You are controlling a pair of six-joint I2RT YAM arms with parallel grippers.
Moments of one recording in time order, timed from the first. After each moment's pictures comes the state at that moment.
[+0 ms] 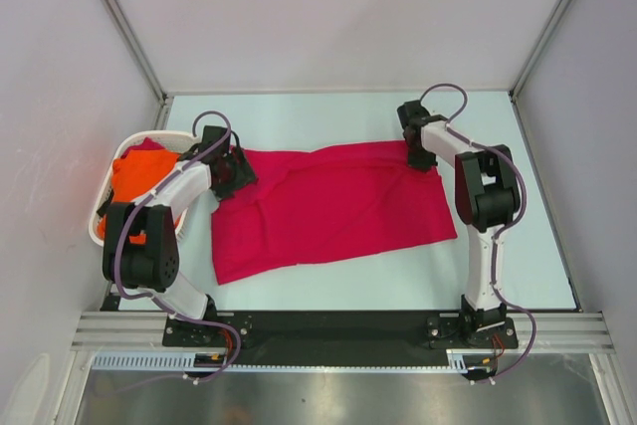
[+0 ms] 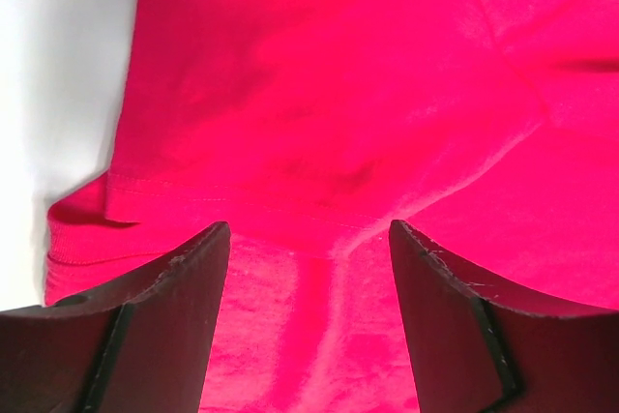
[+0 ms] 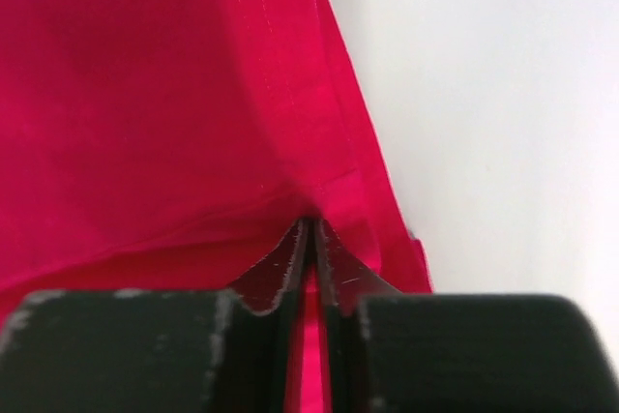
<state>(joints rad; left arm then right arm) -0.12 1.59 1.05 -0.49 -0.03 -0.62 0.25 2.16 1.64 -0.69 0.42 0.38</state>
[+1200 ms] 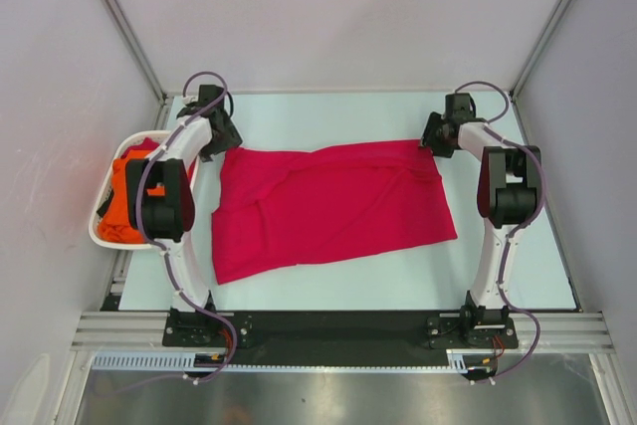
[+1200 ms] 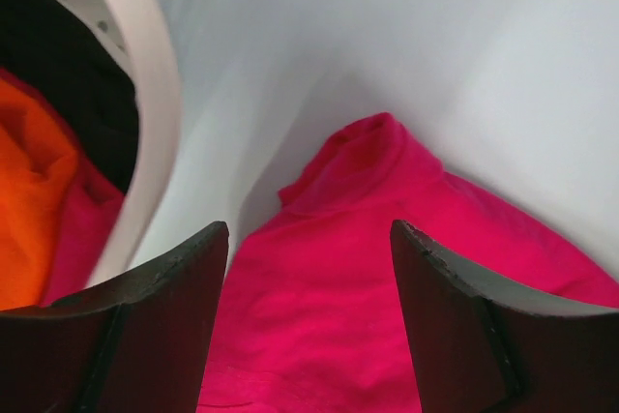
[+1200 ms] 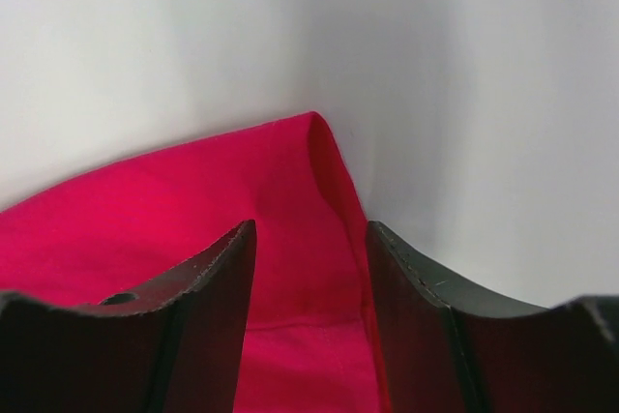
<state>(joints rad) -0.04 1.99 1.59 -0.64 -0.26 -0.53 0.02 2.14 1.55 -0.33 -0.09 0.39</state>
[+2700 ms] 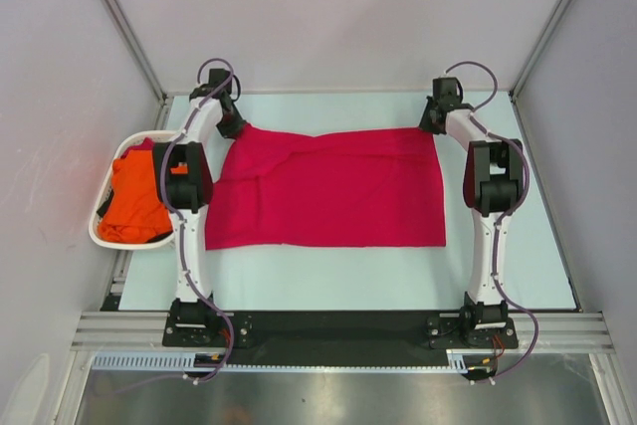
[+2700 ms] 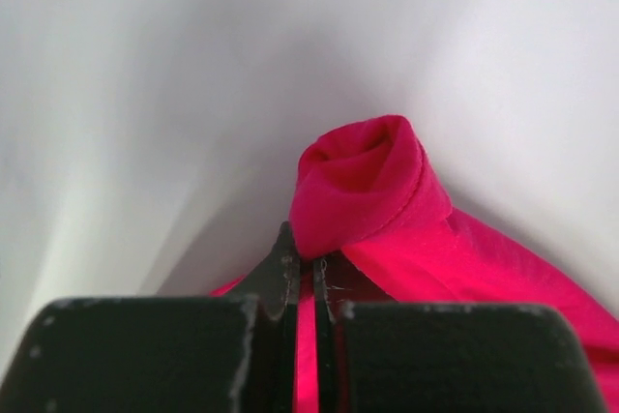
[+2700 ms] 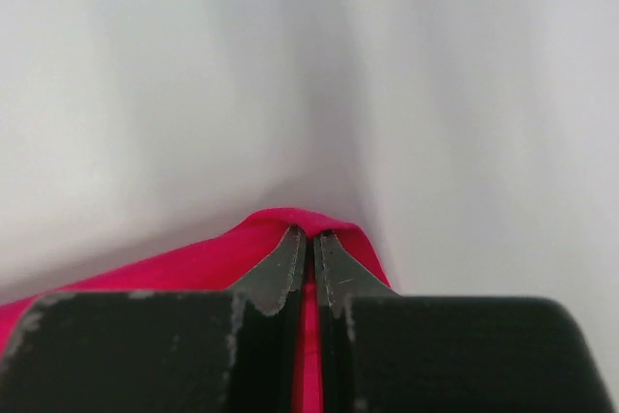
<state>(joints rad) -0.02 2.40 2.13 -0.80 -0.11 -0.53 0.06 2.32 1.85 -0.33 0.09 0.36</state>
